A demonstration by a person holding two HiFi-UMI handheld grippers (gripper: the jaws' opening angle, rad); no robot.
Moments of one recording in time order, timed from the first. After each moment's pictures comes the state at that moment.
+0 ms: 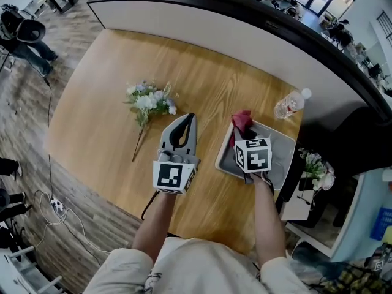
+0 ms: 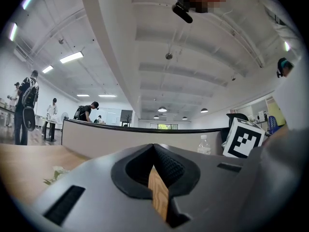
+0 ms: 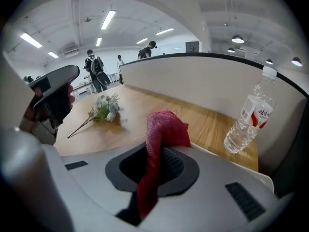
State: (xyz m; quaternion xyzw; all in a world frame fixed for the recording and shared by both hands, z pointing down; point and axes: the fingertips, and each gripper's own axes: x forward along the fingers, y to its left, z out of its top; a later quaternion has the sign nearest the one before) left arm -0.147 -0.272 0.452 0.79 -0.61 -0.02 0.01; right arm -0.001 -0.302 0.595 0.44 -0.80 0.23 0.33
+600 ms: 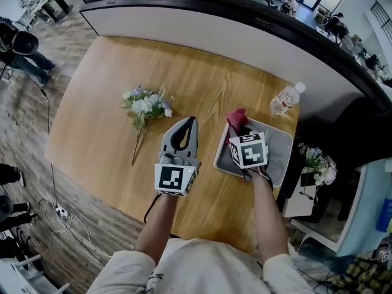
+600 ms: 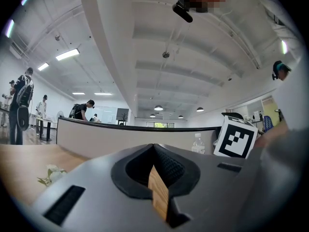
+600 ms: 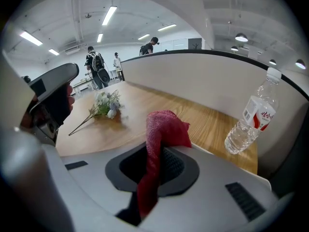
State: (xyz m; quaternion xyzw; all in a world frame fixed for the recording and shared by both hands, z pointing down) left arm -0.129 -0.270 0.457 0.81 -0.59 -0.01 0.01; right arm -0.004 -0.302 0.597 0.43 -0.80 0.23 0.35
